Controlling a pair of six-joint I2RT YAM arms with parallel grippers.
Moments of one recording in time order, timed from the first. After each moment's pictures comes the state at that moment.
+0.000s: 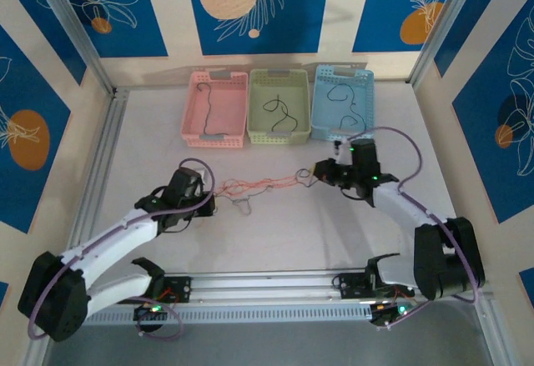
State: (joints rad) left arm -0.54 1.01 0.55 -0.44 0.03 -0.55; right arm 0.13 1.25 0.59 -0.09 -0.54 0.61
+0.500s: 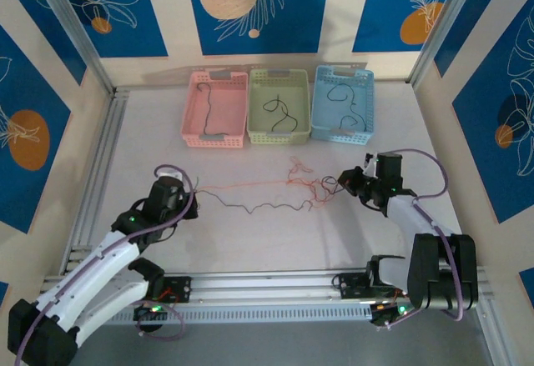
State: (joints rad) left arm -0.50 0.78 0.51 -0.56 -0.09 -0.58; right arm -0.02 1.19 0.48 -0.12 -0.52 0.69
